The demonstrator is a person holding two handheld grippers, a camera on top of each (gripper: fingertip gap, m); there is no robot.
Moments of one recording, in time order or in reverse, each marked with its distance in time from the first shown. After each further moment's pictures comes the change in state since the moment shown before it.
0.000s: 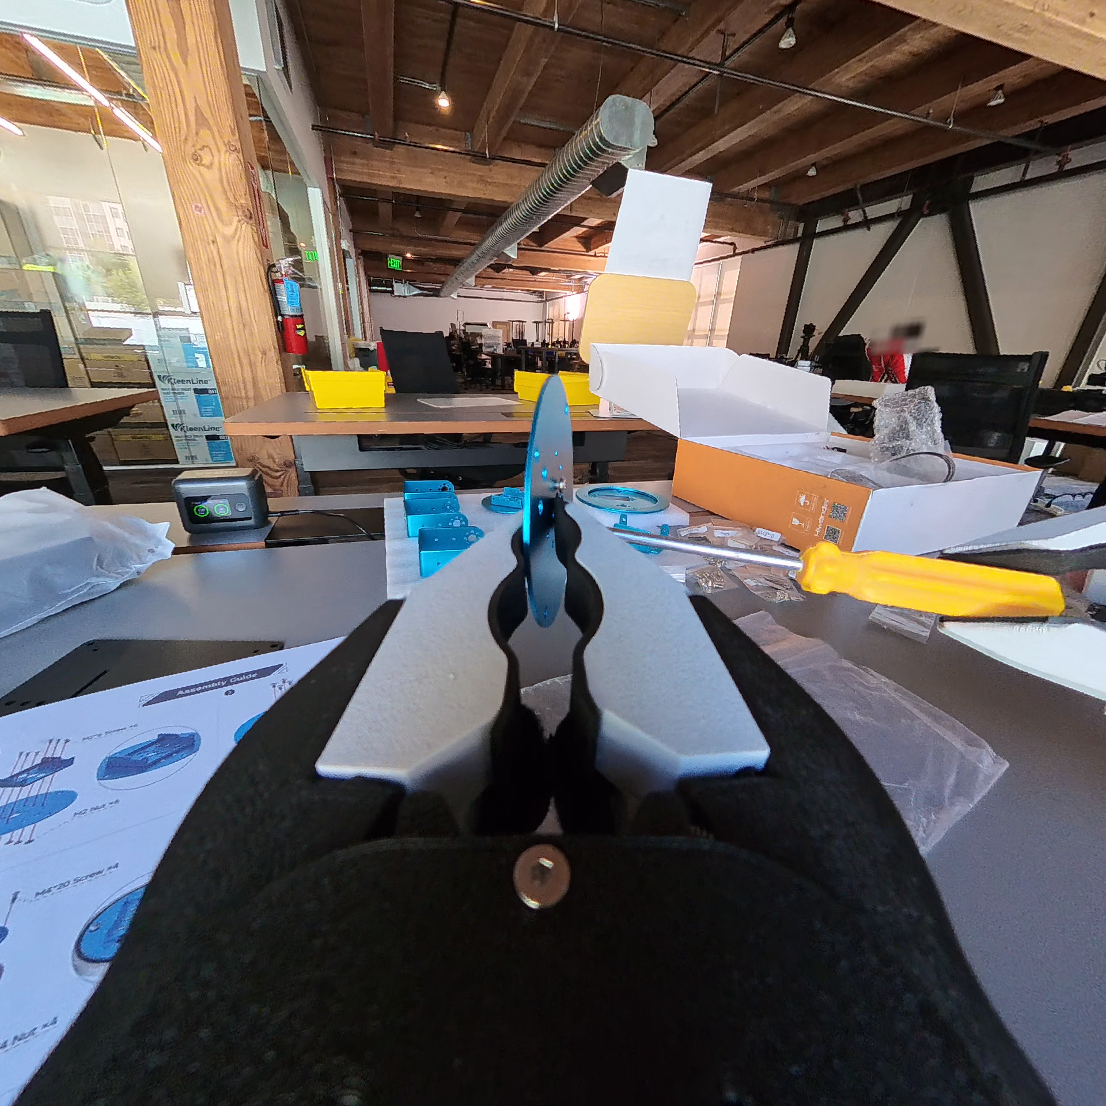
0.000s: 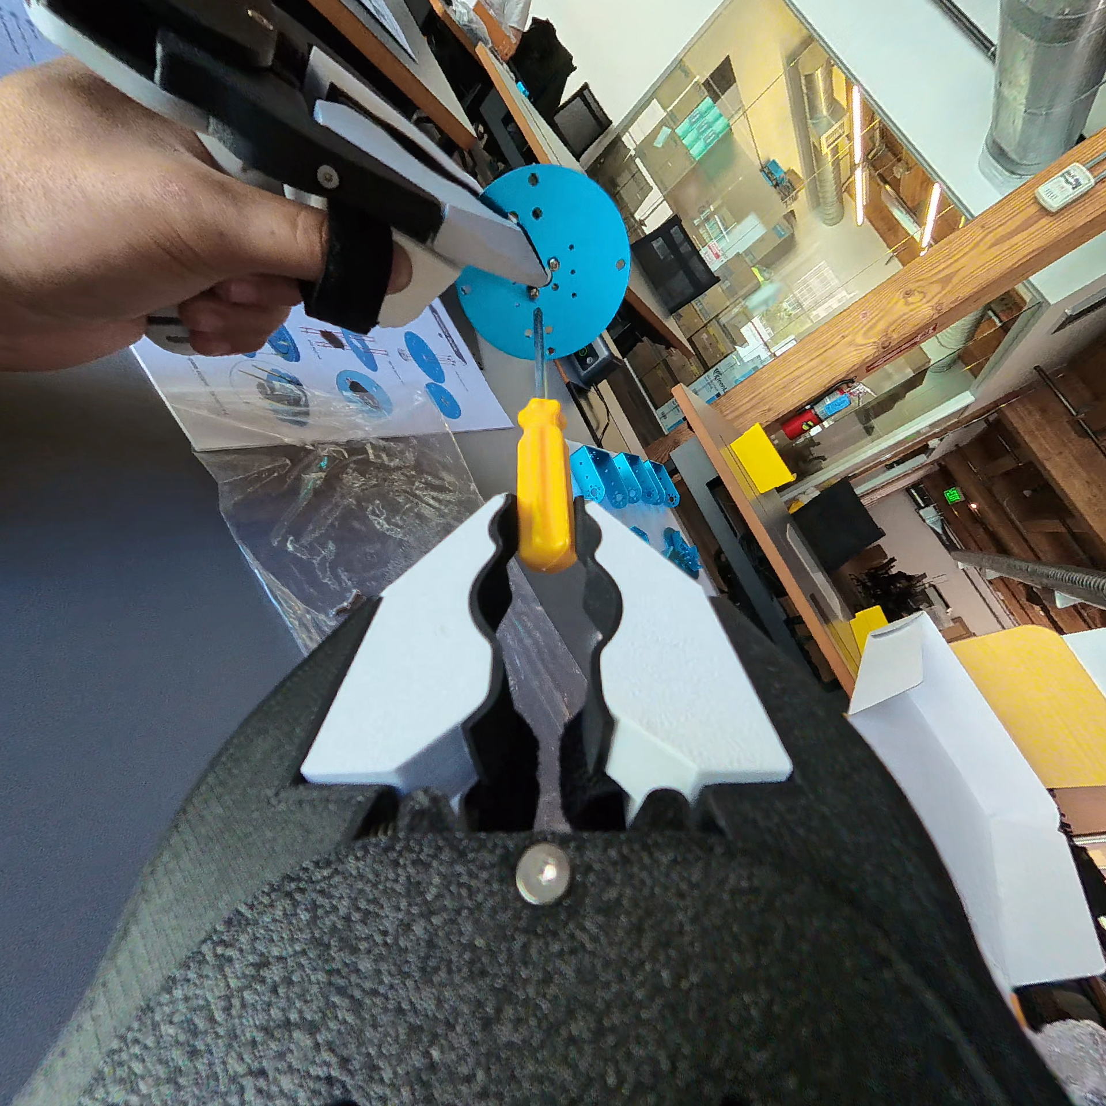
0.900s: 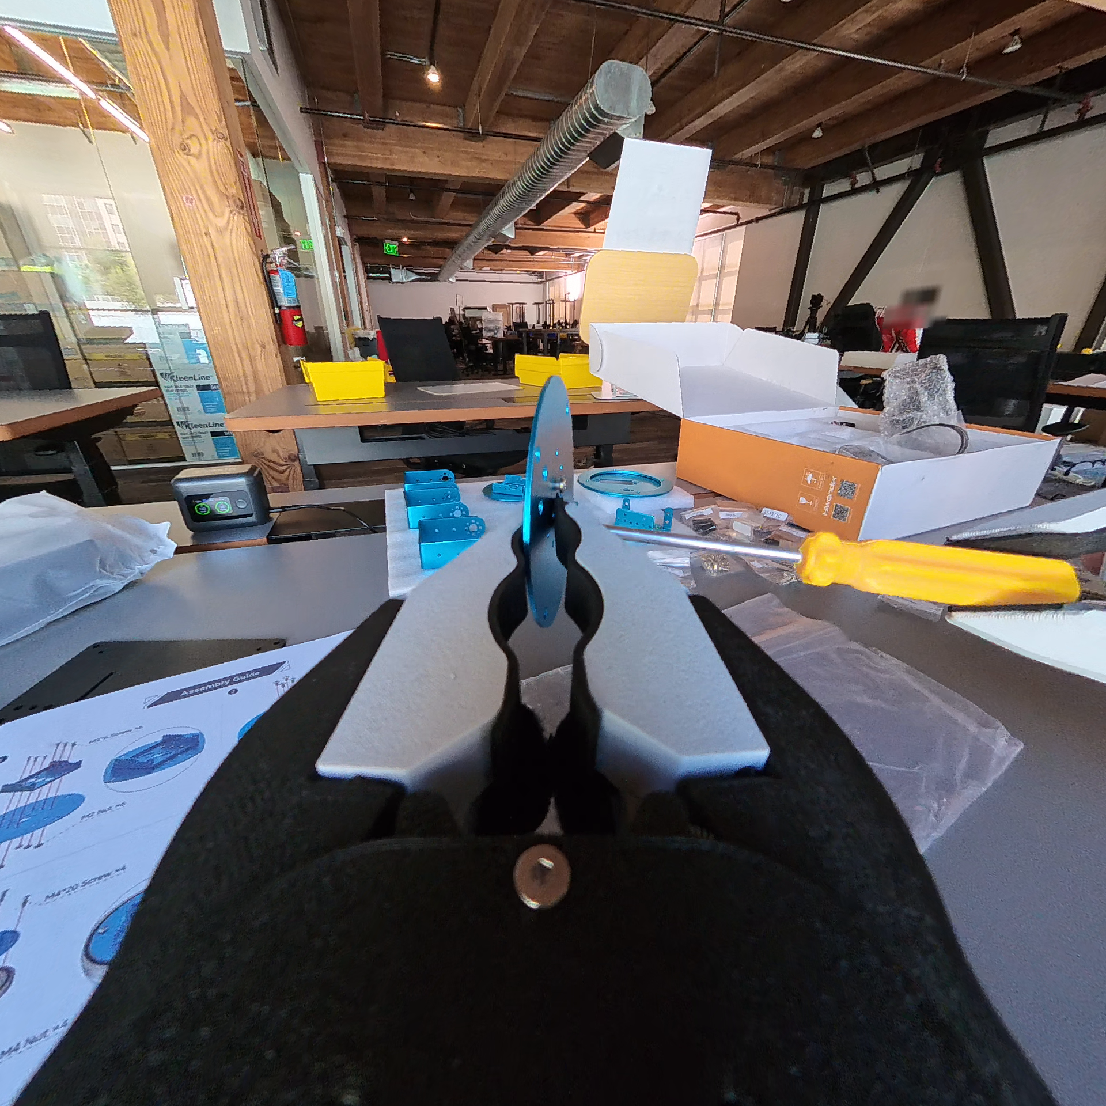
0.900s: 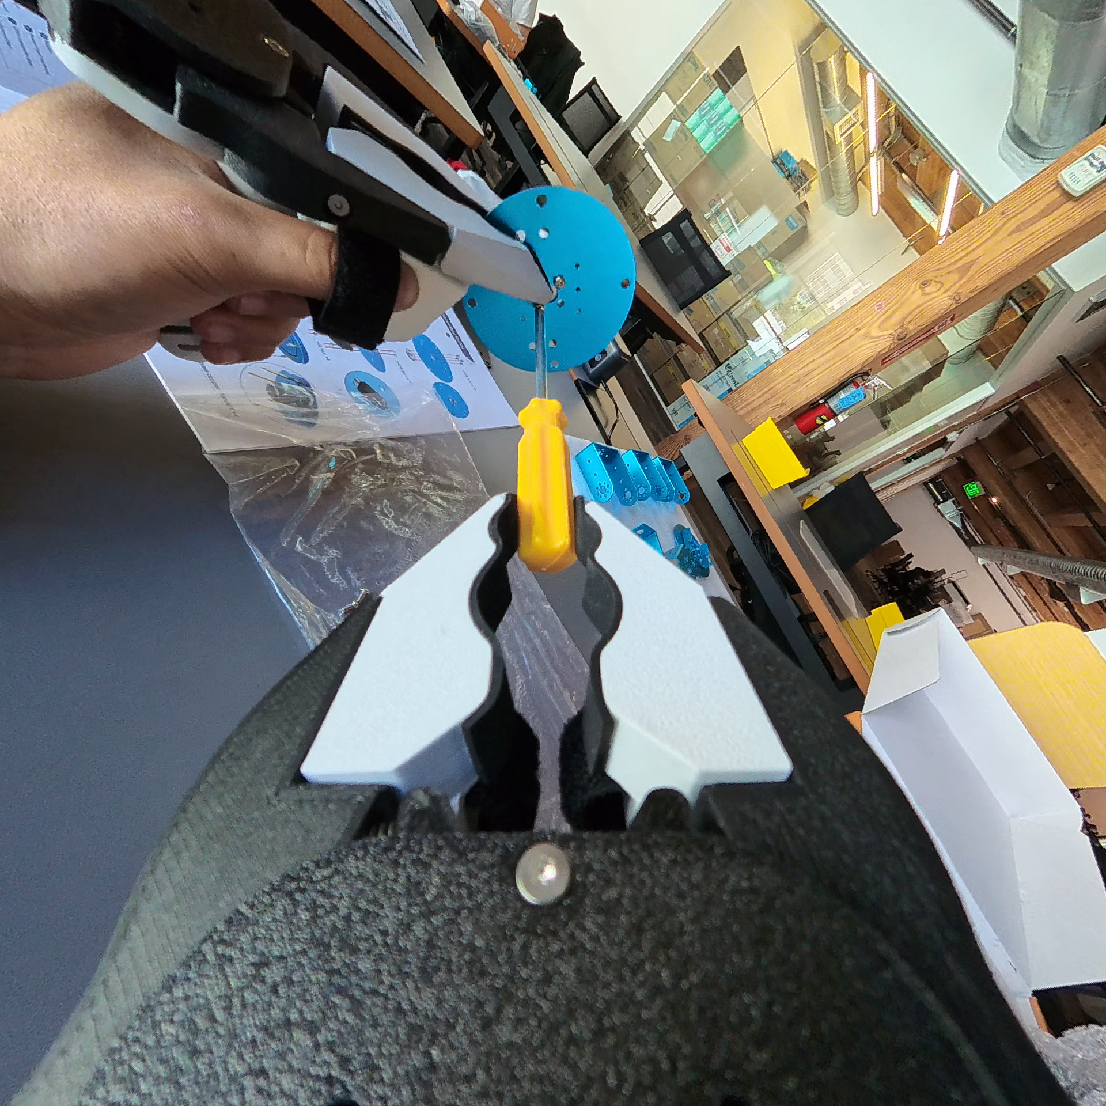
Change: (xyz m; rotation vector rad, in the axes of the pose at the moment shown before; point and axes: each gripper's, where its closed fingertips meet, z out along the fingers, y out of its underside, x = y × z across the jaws) left arm 0.004 0.005 0.004 -0.032 0.003 0.036; right arm -0.001 0.000 -0.001 -0.004 -0.018 0.018
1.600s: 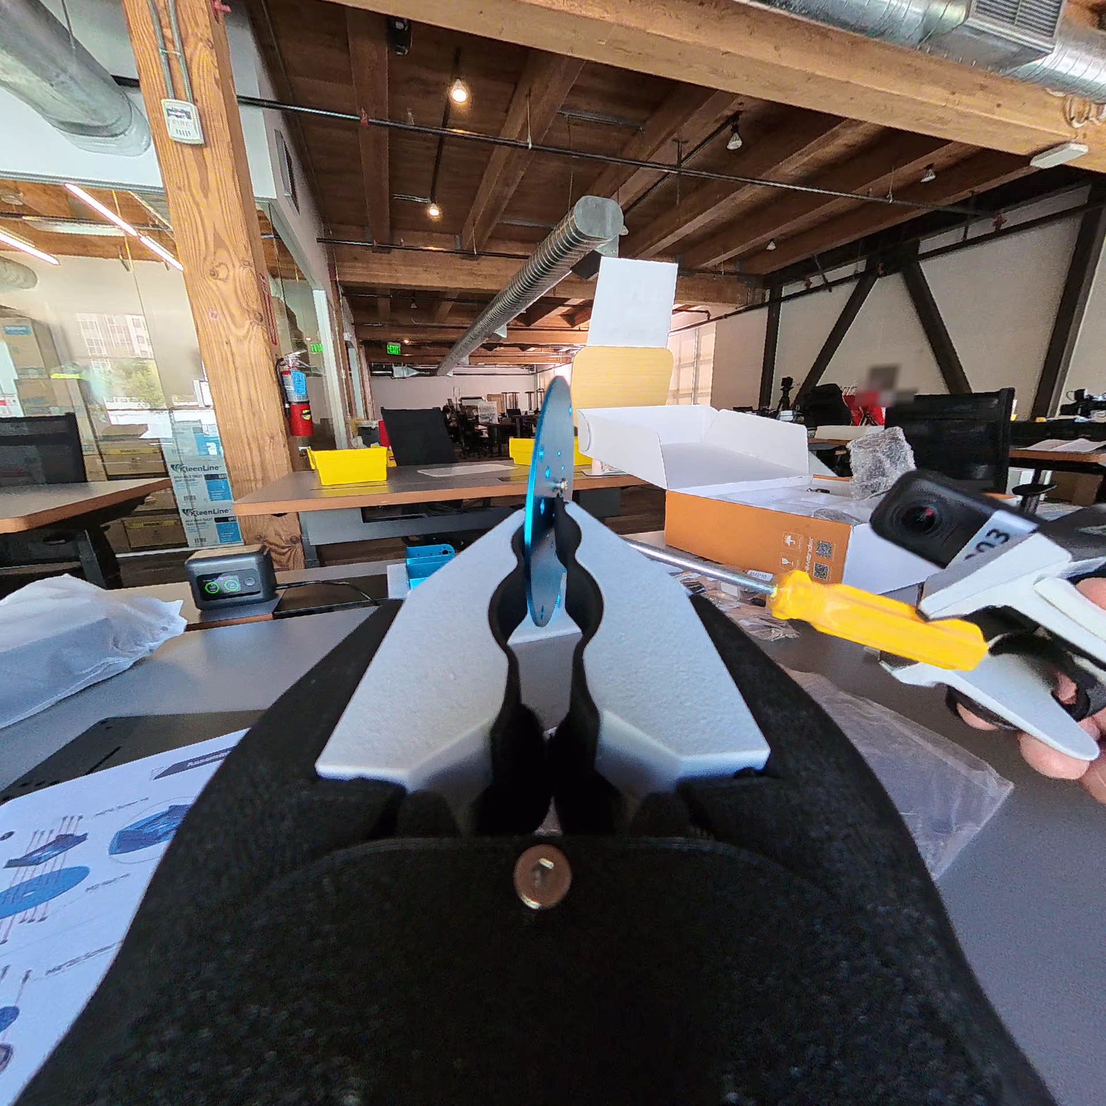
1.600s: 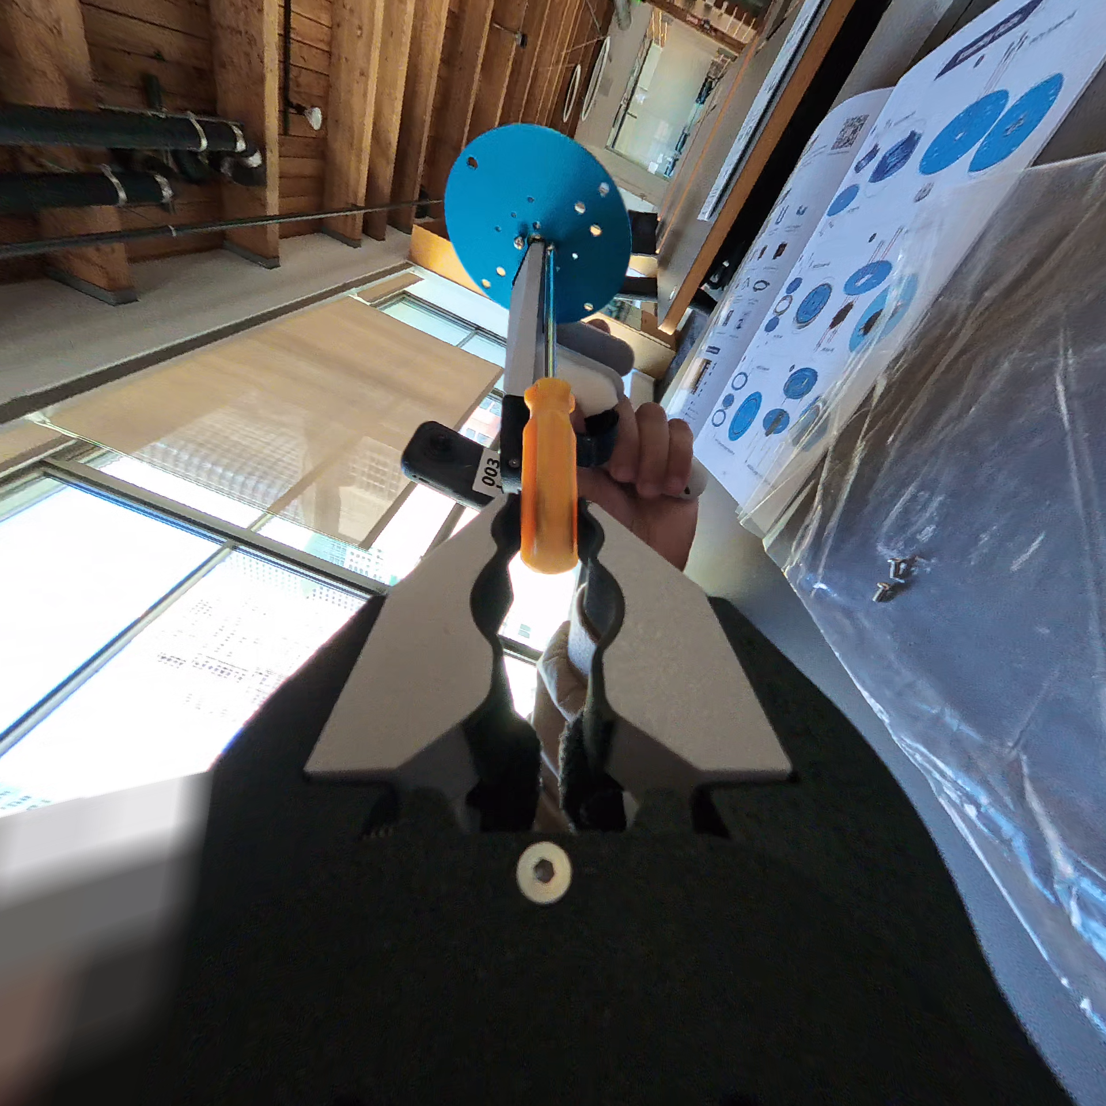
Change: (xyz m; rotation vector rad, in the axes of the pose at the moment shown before) left arm 0.003 -0.028 -0.014 0.158 0.023 0.023; right arm -0.016 -0.007 -0.009 0.121 -1.155 1.751
